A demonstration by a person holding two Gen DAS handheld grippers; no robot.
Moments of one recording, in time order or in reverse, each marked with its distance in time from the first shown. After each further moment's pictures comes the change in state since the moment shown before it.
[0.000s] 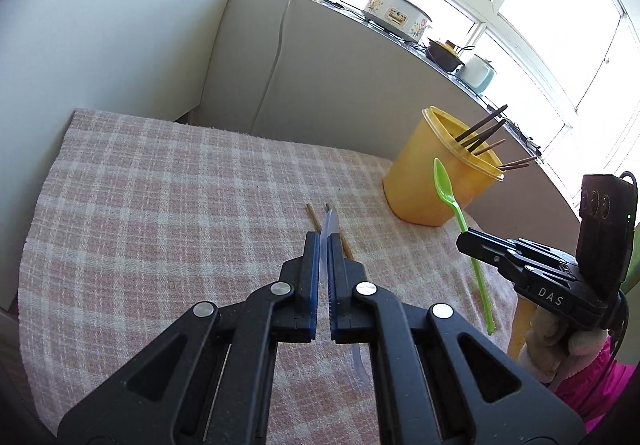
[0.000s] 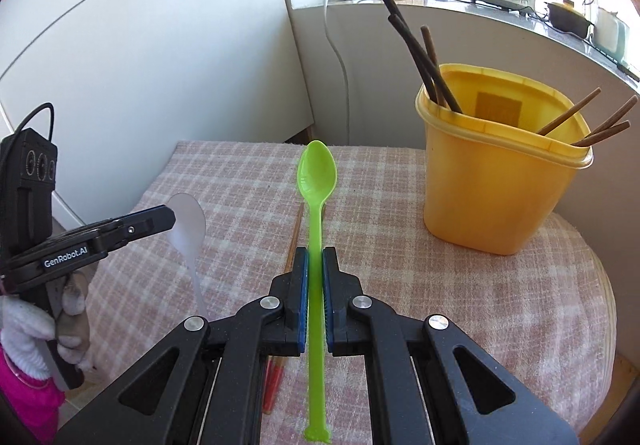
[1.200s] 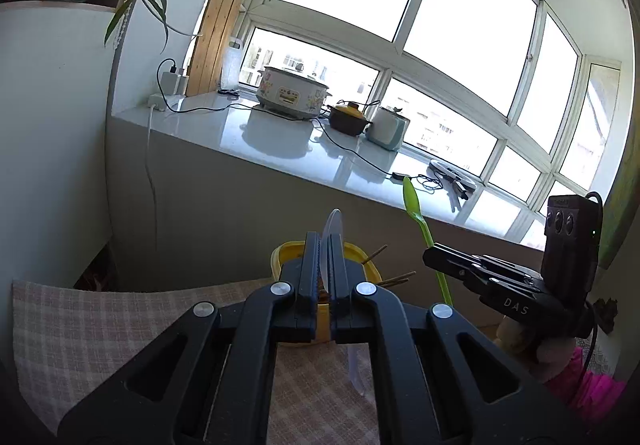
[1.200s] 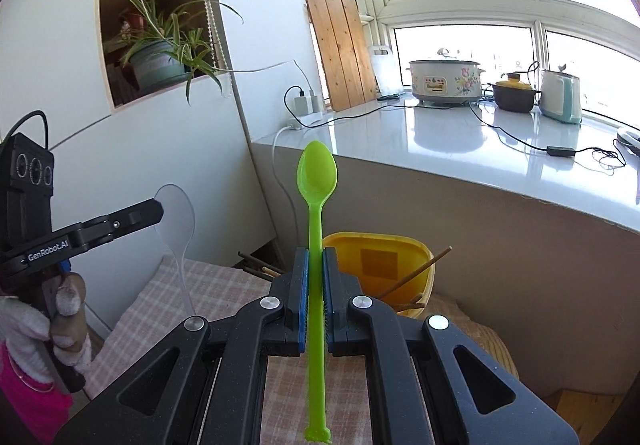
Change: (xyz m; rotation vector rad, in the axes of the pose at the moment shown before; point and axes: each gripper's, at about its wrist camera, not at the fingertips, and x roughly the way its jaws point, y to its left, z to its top) left arm -0.008 -0.172 0.117 0.216 -0.222 -0.187; right arm -0.121 -0.081 0.072 0.039 -0.324 -0.045
